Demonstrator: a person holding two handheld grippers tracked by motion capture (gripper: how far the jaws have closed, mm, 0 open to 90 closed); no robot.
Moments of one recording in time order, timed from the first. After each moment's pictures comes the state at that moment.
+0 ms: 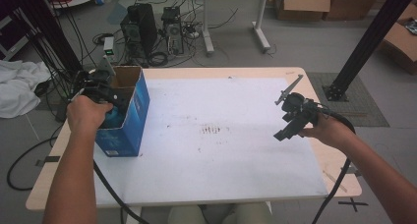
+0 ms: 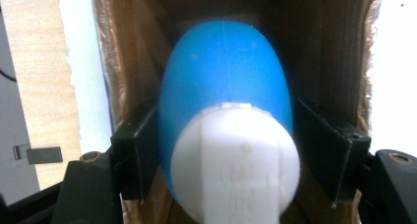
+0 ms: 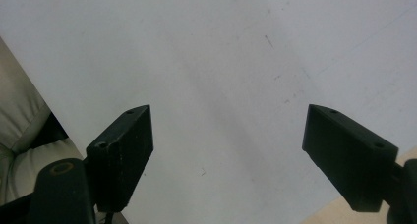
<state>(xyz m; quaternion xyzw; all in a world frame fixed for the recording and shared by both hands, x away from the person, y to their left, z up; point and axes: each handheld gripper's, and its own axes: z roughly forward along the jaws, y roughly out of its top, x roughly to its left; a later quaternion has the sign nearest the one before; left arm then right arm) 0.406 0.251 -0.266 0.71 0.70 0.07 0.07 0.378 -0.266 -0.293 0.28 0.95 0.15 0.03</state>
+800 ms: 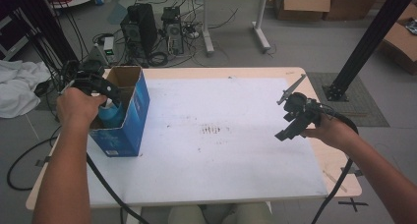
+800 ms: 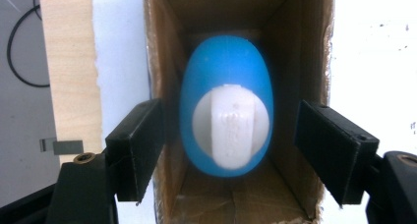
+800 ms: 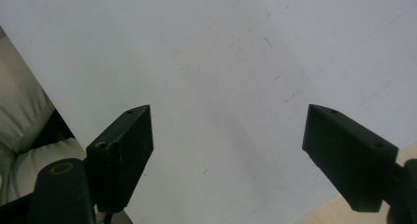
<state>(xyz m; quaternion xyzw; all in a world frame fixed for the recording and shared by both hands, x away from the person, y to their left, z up) 0.396 0.252 -0.228 0.70 0.70 0.09 0.08 0.373 -0.268 -0.287 0.27 0.95 0.15 0.04</state>
